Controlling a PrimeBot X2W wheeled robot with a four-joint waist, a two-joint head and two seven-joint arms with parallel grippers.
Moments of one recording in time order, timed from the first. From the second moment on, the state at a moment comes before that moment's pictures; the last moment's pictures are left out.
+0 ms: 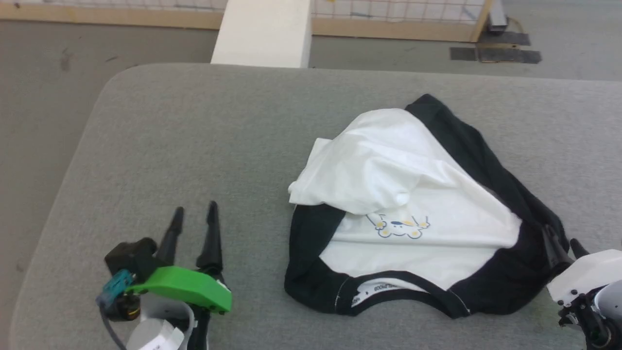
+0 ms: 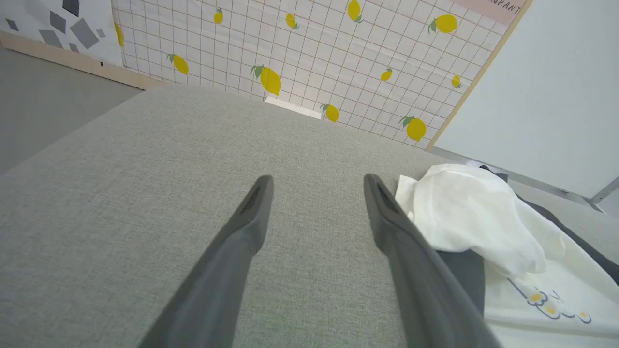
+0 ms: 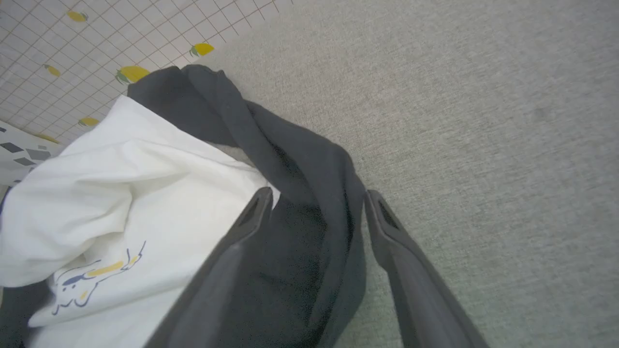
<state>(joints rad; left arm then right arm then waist) -0.09 0.07 -0.08 0.12 -0.39 -0.05 -0.16 -0.15 -0.05 -0.40 0.26 0.38 0.13 0.33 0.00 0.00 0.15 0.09</state>
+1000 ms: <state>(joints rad) -0.43 0.11 -0.36 0.41 -0.43 -0.09 0.51 -0.15 -0.05 -0.34 0.16 0.39 0.13 0.28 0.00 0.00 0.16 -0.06</state>
